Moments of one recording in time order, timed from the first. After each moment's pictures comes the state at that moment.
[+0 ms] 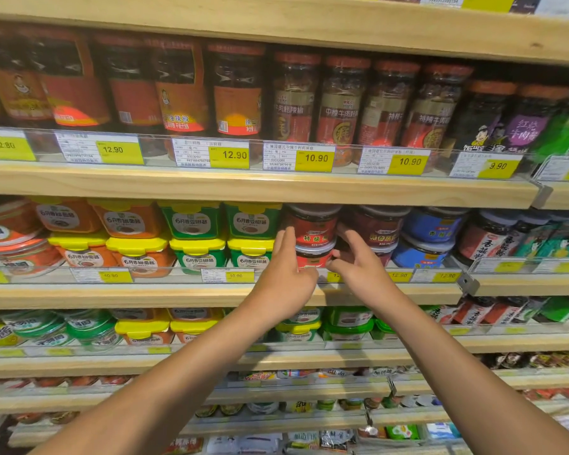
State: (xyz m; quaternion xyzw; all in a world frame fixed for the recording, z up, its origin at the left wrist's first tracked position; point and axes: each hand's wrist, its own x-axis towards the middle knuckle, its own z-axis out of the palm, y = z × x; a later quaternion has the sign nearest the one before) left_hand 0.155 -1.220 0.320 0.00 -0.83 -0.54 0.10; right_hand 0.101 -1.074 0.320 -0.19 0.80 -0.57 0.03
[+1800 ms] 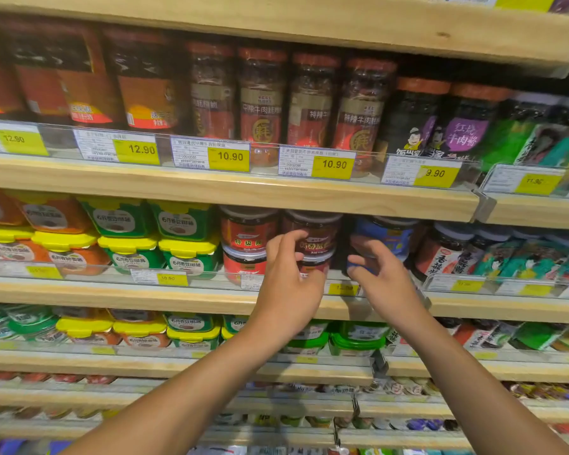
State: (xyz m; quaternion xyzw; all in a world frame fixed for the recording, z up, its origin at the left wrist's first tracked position) left_hand 0.130 -1.097 0.322 0.03 -0.80 -0.56 0.21; right_hand 0.045 -0.942 0.313 -0.17 0.82 -0.54 -0.03
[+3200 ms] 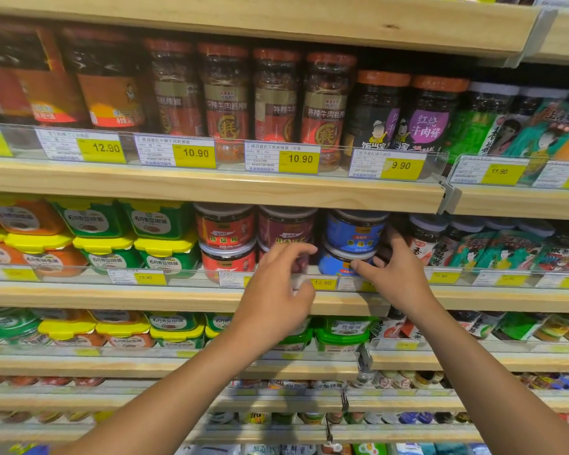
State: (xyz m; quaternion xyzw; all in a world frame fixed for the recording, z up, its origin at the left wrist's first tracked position) left_hand 0.125 -1.081 0.312 -0.03 -0.88 -0.43 0.19; right_hand 0.008 -0.884 0.304 -0.15 0.84 -0.51 -0.08
